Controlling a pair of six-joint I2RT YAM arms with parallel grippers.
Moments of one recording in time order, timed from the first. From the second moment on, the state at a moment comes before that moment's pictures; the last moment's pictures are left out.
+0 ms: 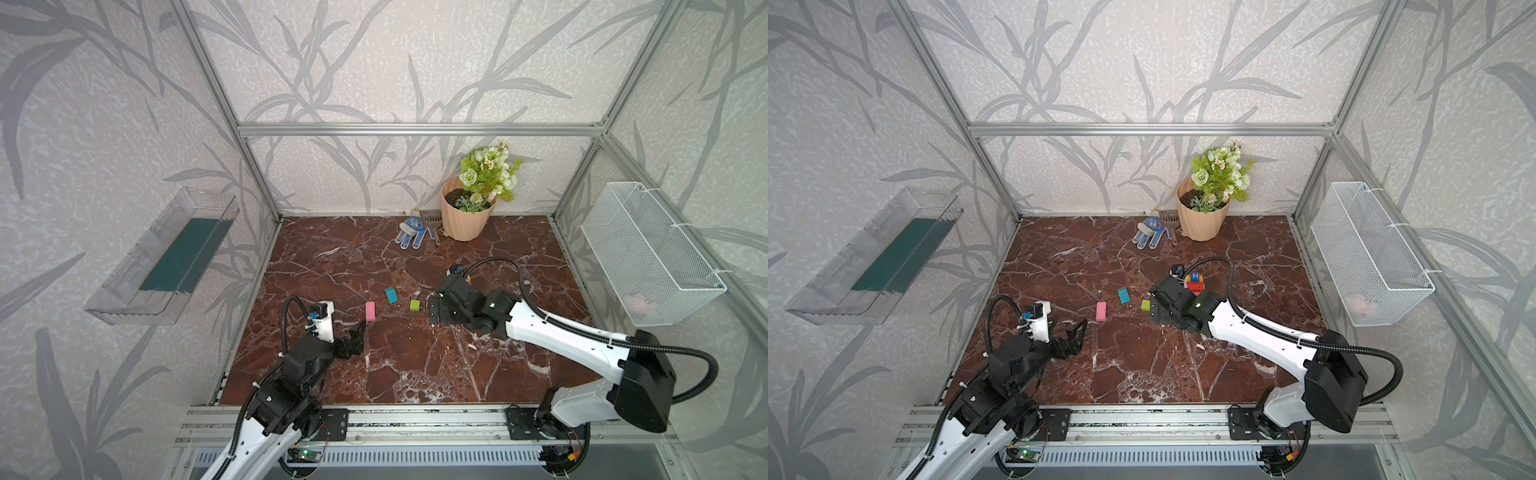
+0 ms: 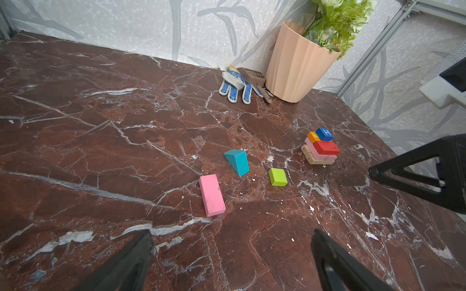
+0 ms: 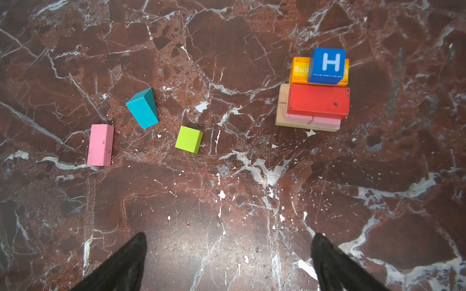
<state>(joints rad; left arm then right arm) -0.56 0.21 0.28 -0.41 -0.18 -0.40 0.89 1.43 1.06 -0.66 0.30 0.79</state>
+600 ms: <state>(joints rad) -0.56 0.20 0.28 -0.41 -0.18 -0.40 0.93 1.93 1.47 -0.75 0.30 0.84</state>
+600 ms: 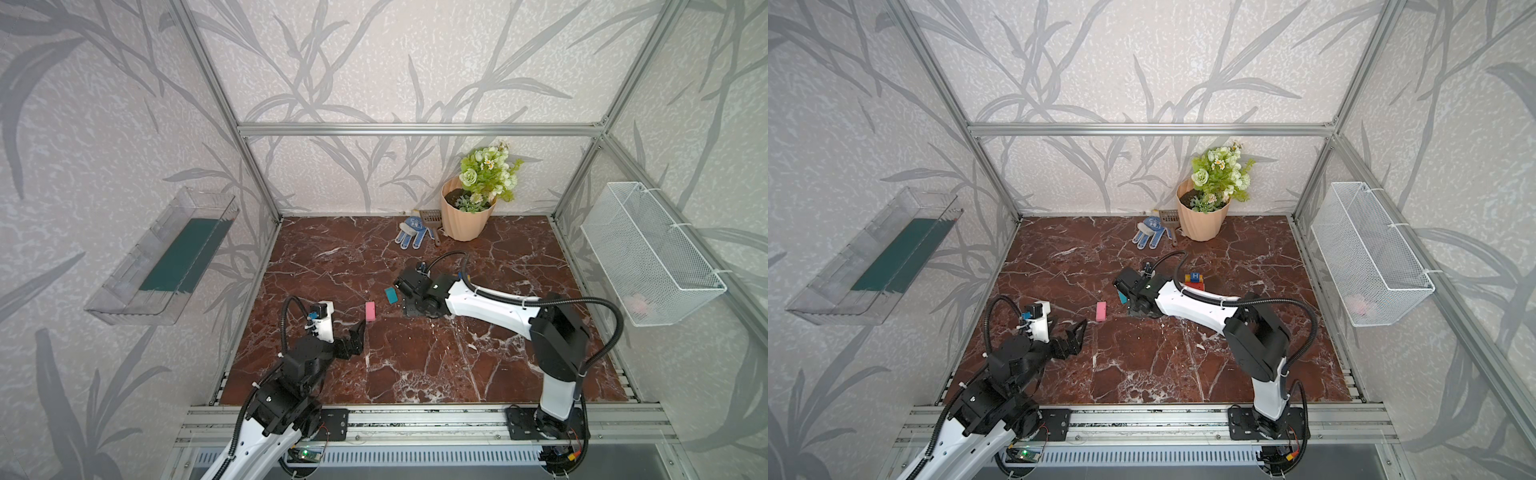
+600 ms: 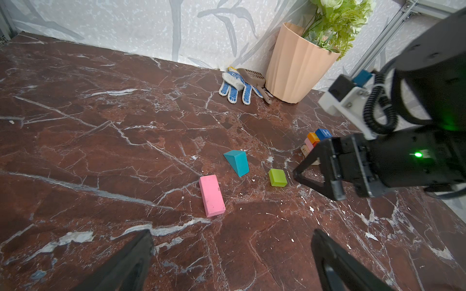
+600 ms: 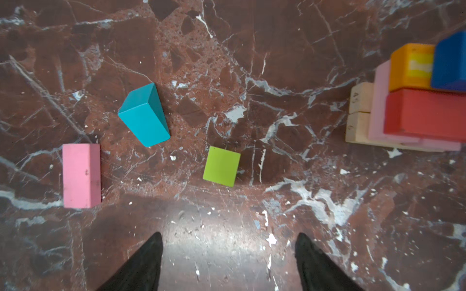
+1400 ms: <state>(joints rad) -0.56 0.20 0.28 -0.41 -0.18 -0.40 0.88 2.16 1.68 -0.86 0.29 0.83</state>
